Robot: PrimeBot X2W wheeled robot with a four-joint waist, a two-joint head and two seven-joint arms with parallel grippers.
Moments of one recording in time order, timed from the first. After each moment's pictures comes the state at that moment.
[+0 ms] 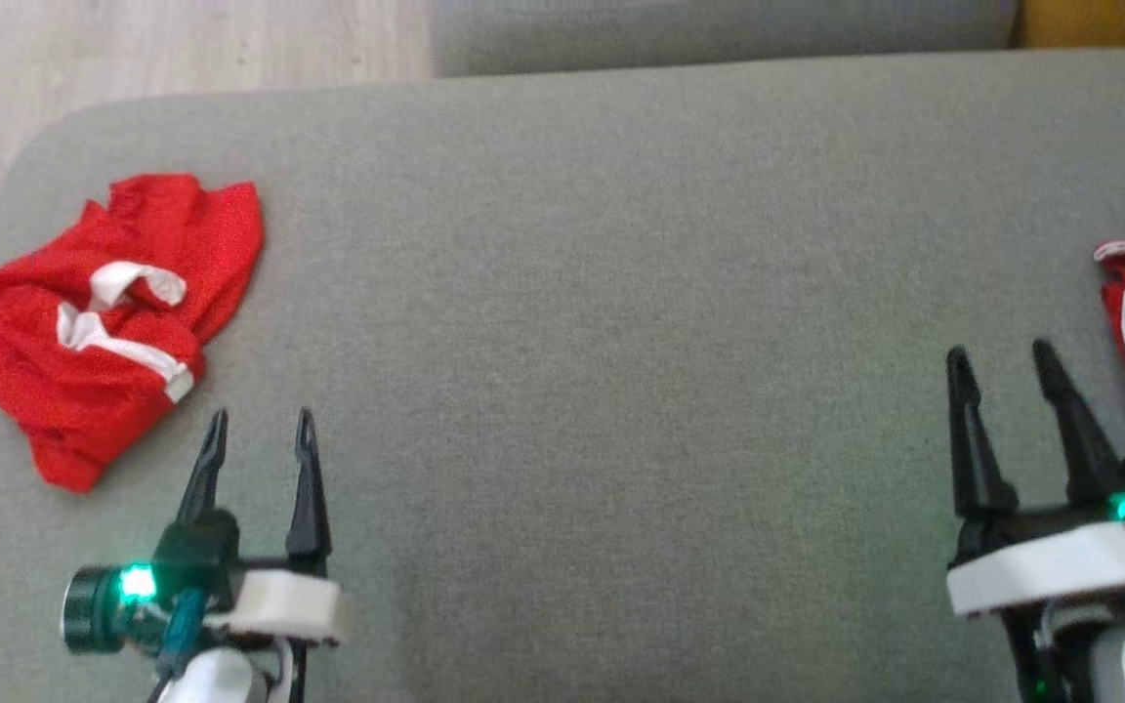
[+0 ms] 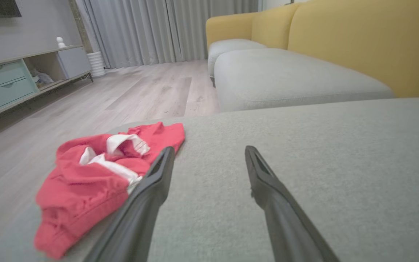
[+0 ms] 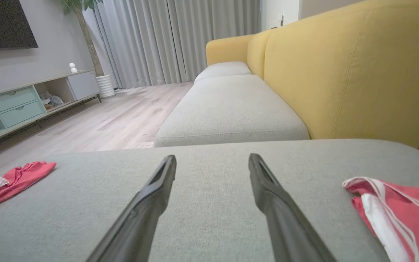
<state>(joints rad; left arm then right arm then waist) -0.10 0.25 -0.36 0.22 -0.30 0.27 -0.20 0.06 -0.08 -0.02 -0.13 0.20 0.13 -0.01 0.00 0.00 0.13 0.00</state>
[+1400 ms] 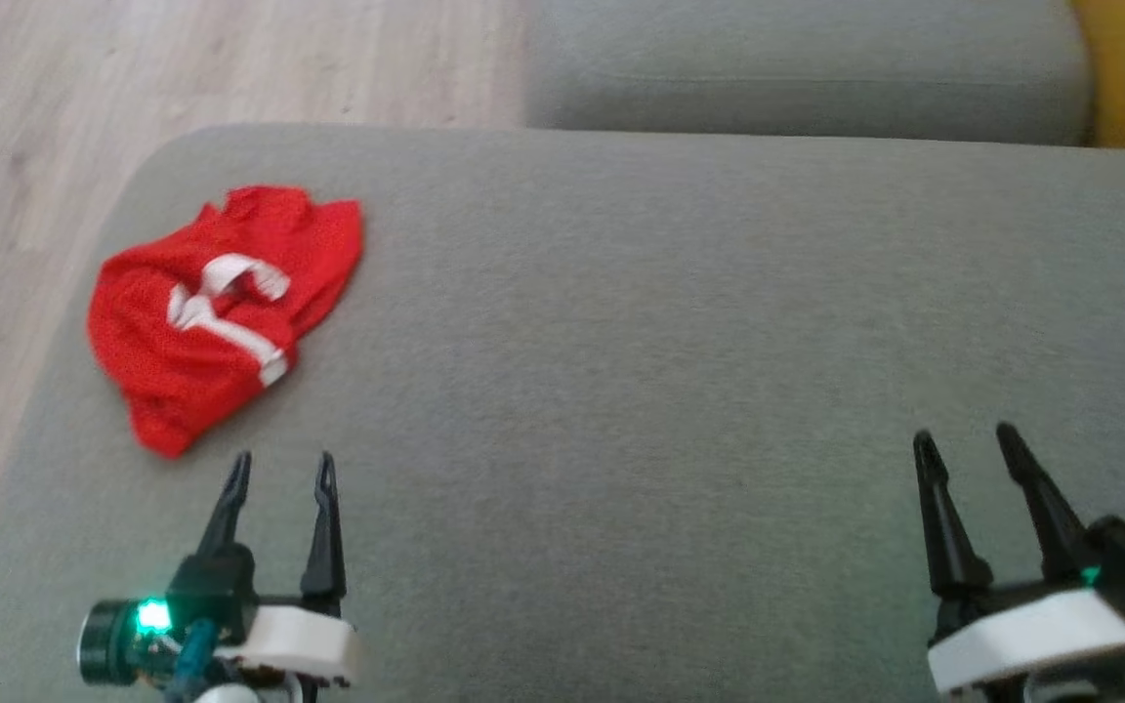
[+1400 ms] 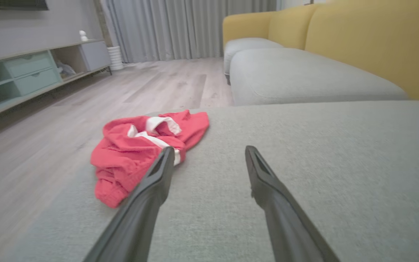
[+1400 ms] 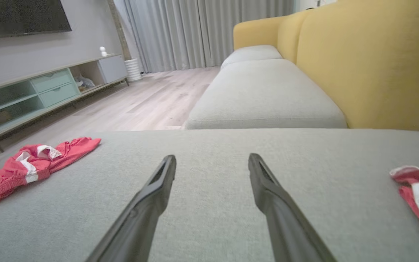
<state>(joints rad) -0.03 0.28 -0.40 0.18 -0.33 0.27 -0.15 0.23 -0.04 0.00 -0.21 0.18 0.13 0.06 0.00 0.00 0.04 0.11</state>
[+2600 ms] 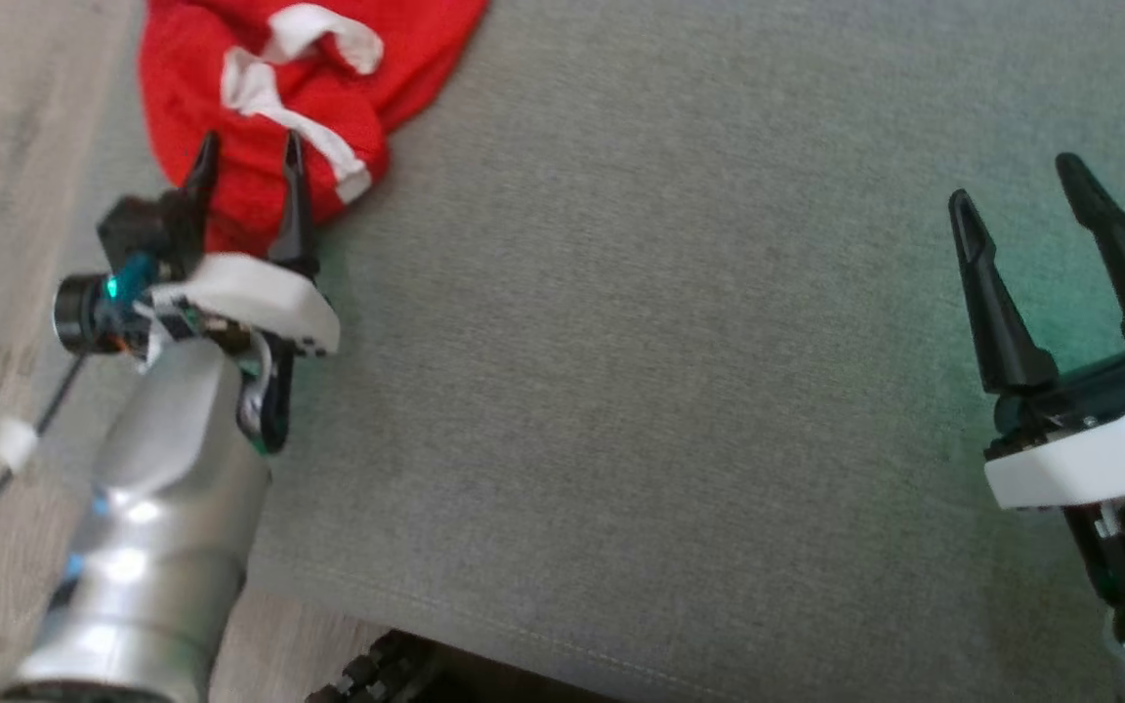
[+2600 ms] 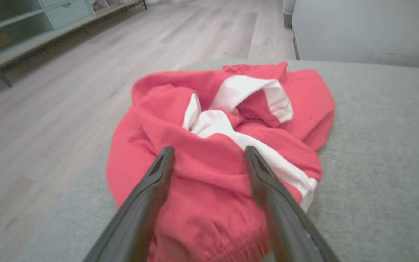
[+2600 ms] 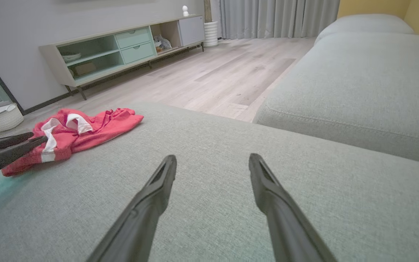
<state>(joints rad) -0.73 0.13 -0.26 0.79 -0.36 0.01 -0.21 -0.11 -0.24 0.06 -0.40 0.18 0.13 0.23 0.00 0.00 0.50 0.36</state>
